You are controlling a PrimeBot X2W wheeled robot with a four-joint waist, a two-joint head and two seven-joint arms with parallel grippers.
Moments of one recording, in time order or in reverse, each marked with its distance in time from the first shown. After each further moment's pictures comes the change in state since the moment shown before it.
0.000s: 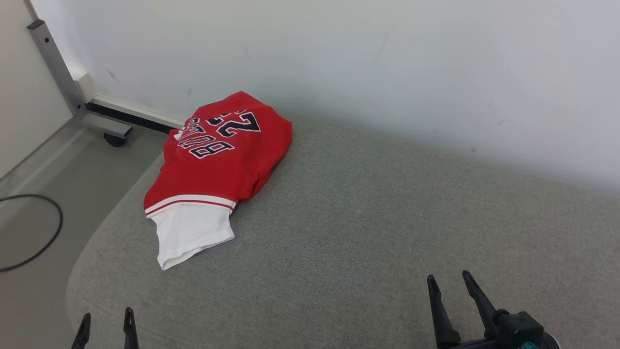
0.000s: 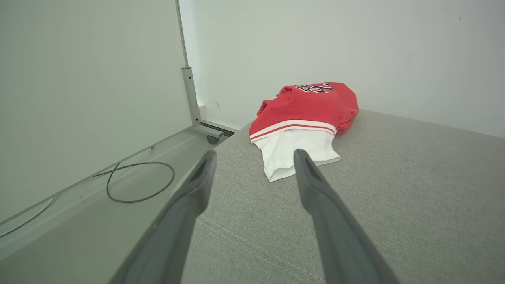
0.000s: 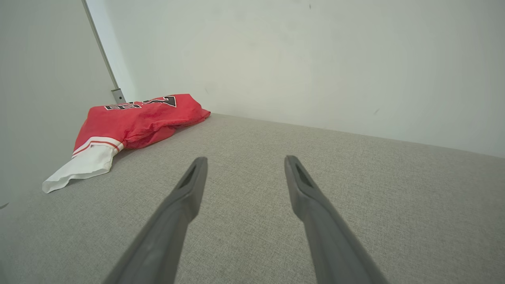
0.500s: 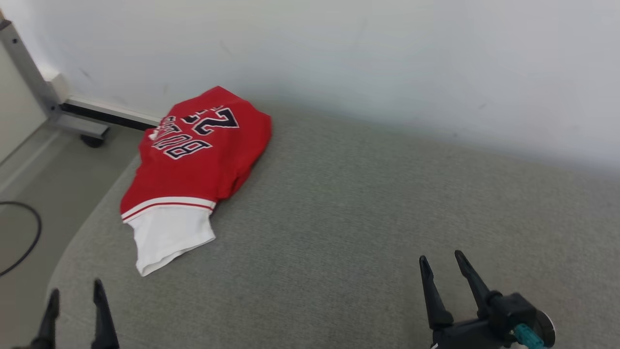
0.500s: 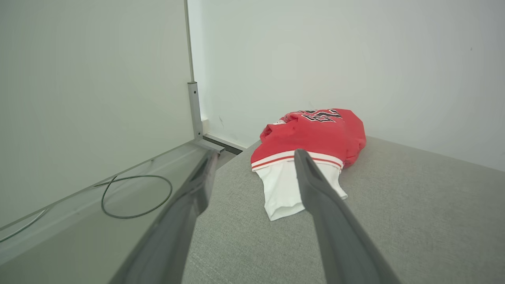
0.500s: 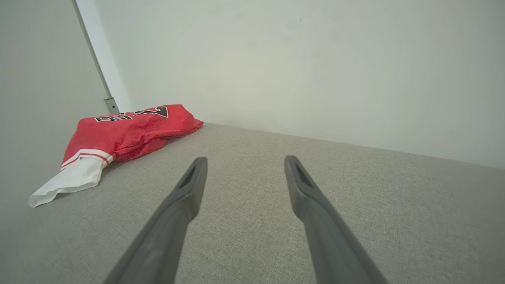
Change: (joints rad) left arm -0.068 -0.011 0.067 0.007 -0.031 0.004 0.000; right arm -0.049 0.000 0.016 0.001 -0.015 0.000 0.000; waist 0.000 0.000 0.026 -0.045
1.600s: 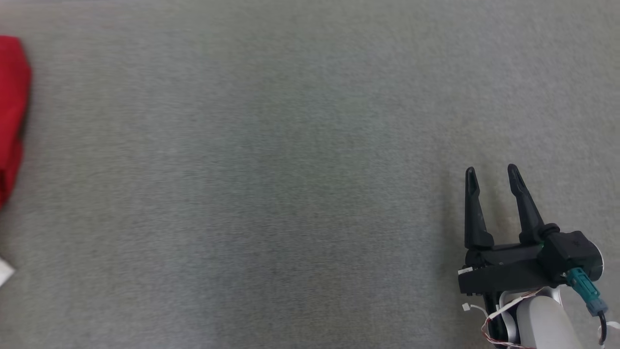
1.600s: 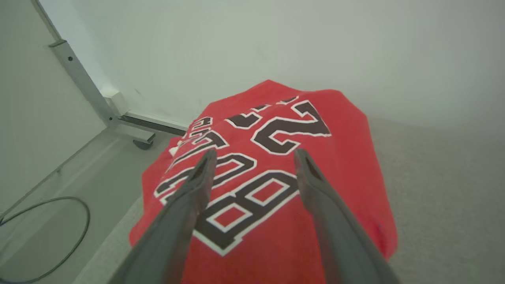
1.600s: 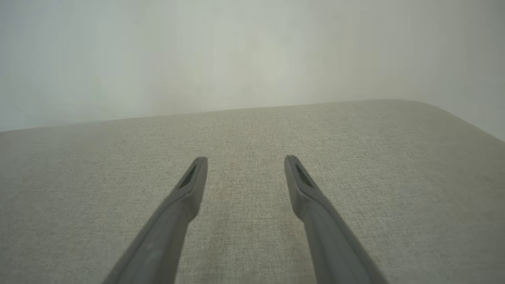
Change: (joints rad) left arm -0.685 0.487 -0.007 0.497 -0.370 -0.004 0.179; right arm -0.176 -0.001 -0.130 -0.146 -0.027 0.000 0.000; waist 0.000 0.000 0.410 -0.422
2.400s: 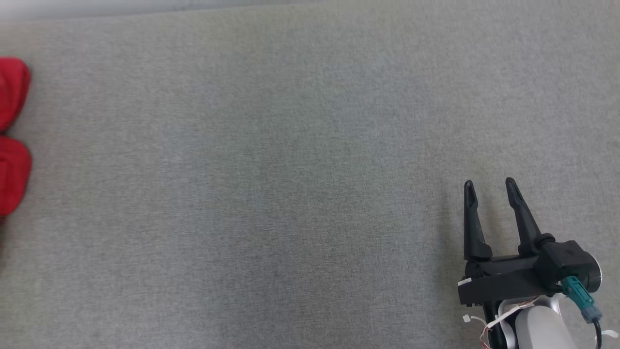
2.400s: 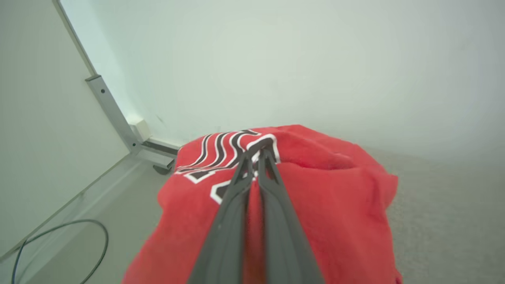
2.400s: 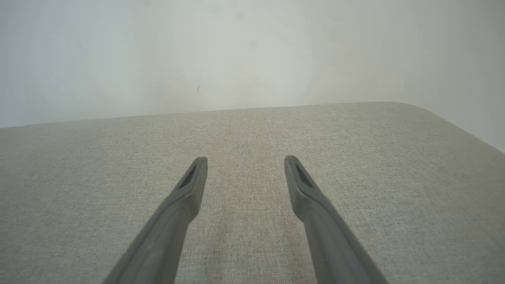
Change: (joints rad) left arm -0.125 0.063 -0.107 0.267 -0.009 0.009 -0.120; right arm 0.026 0.000 -0.003 0.017 -0.012 0.000 0.000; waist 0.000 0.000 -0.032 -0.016
